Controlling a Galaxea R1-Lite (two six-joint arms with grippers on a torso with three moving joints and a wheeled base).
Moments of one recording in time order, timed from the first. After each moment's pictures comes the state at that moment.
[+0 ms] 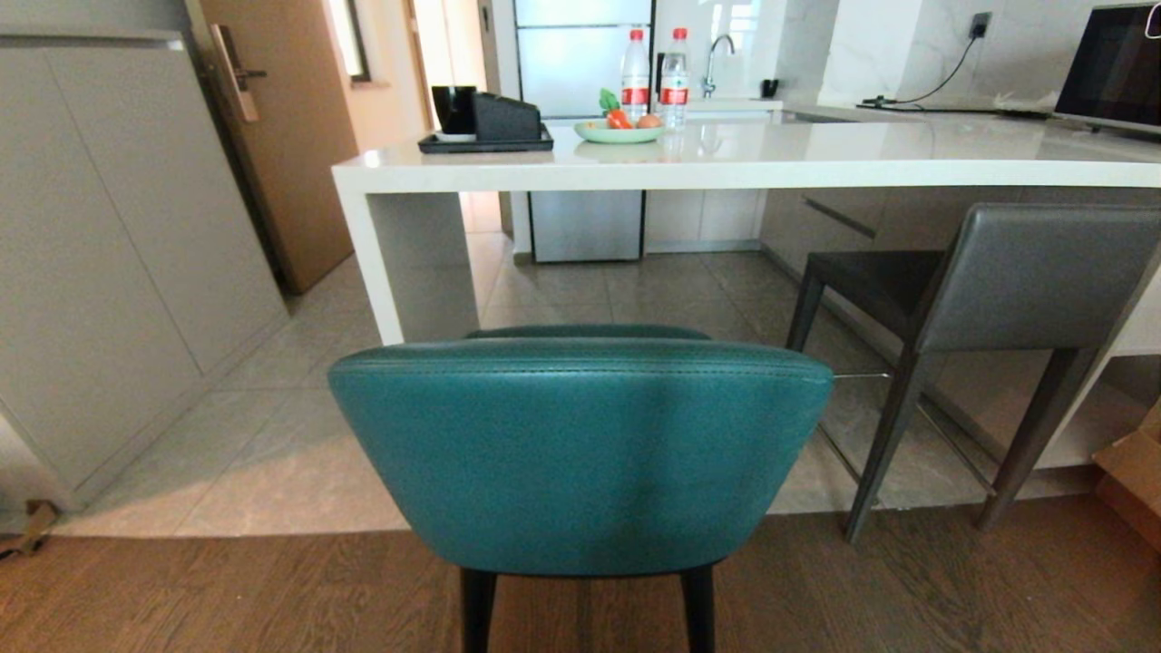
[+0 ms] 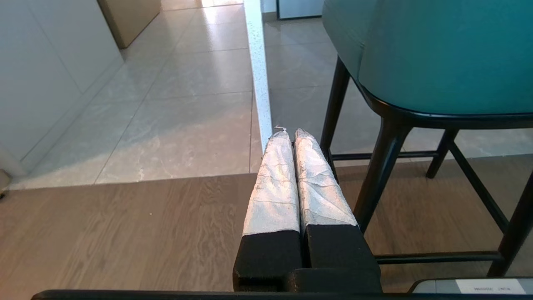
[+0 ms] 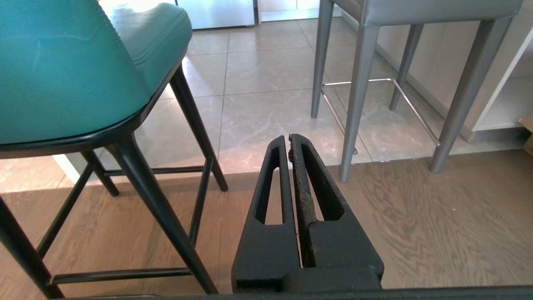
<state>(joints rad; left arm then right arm) 0.00 0.00 0.00 0.00 -0.02 0.08 0.00 0.00 0.00 -0.01 0.00 0.00</state>
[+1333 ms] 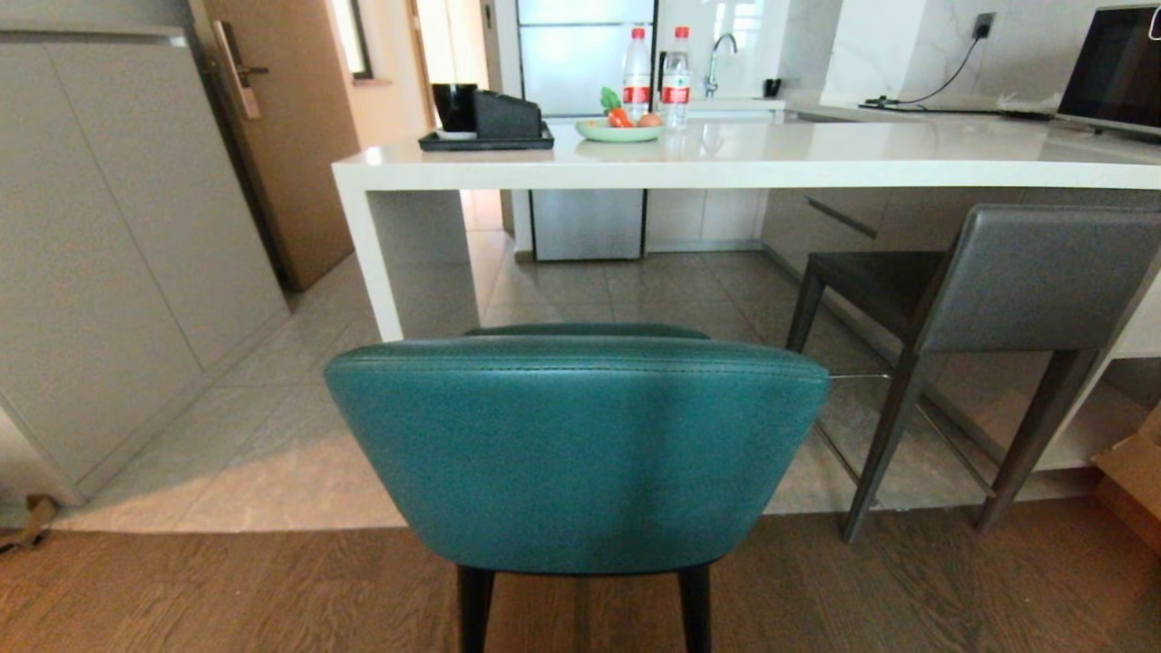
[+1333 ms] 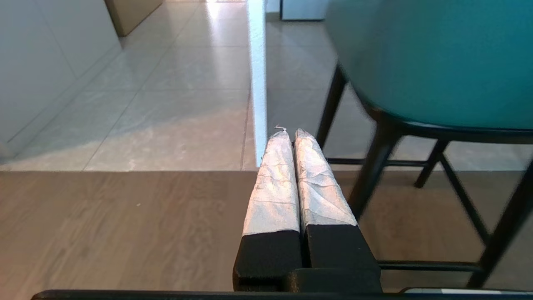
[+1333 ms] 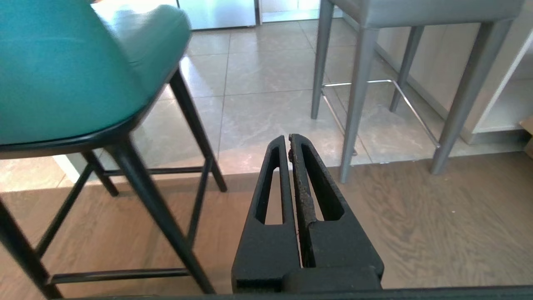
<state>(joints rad) 0.00 0.00 0.00 0.00 0.00 0.02 0.00 0.00 0.00 -0.01 0.00 0.01</state>
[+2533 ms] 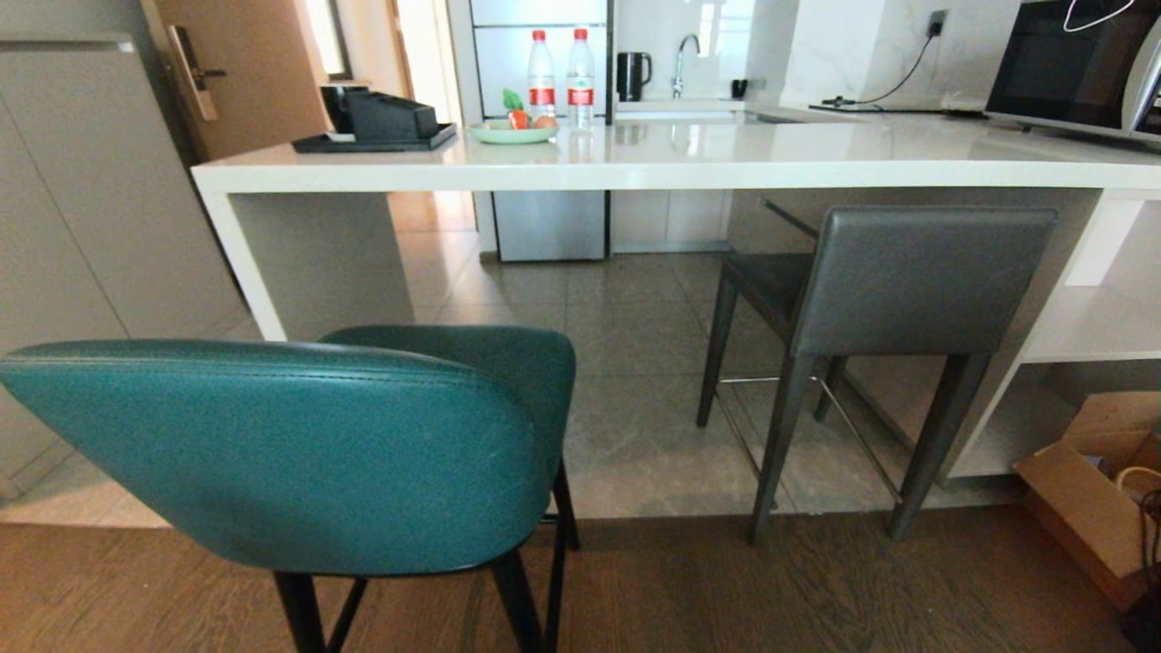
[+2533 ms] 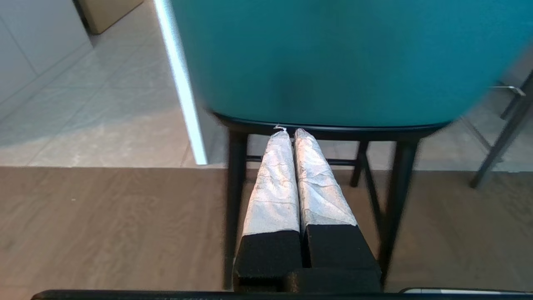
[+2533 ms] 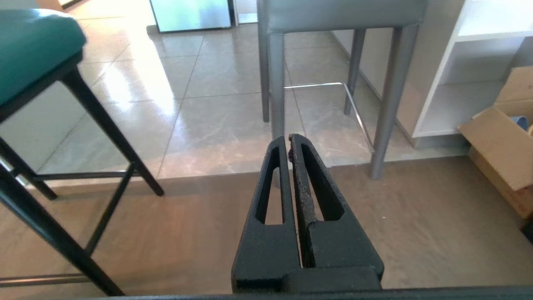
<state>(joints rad) 0.00 0.00 0.00 0.00 0.00 0.01 0.00 0.00 0.00 -0.01 0.00 0.01</state>
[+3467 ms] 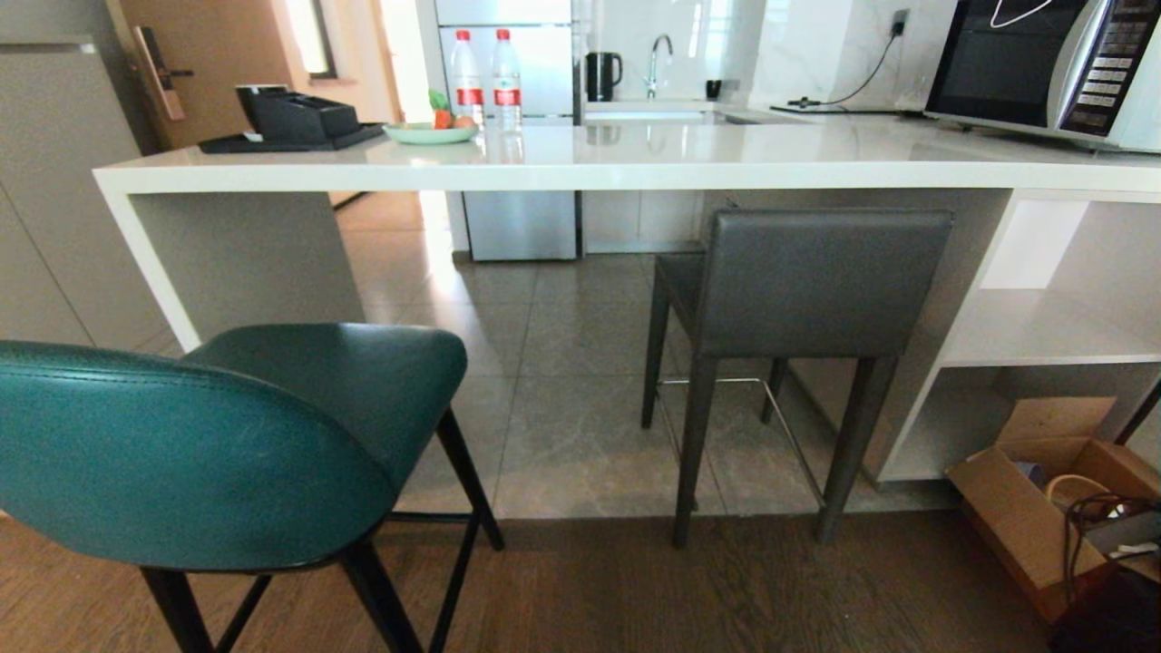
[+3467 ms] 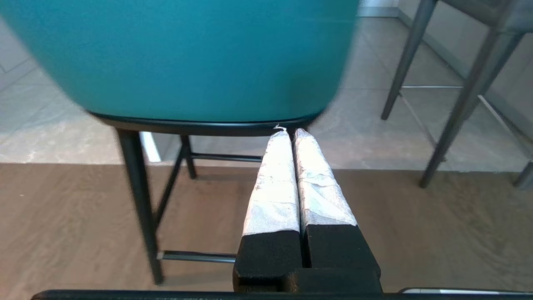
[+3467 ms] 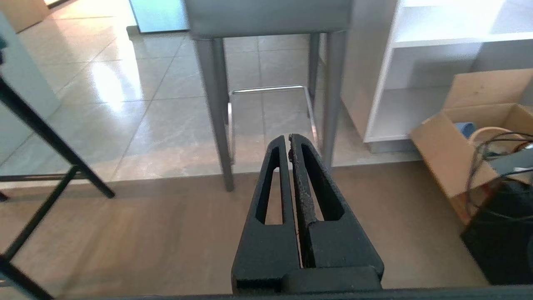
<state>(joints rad) 0.00 0.00 0.00 0.00 0.00 0.01 0.00 0.00 0.00 -0.01 0.00 0.01</state>
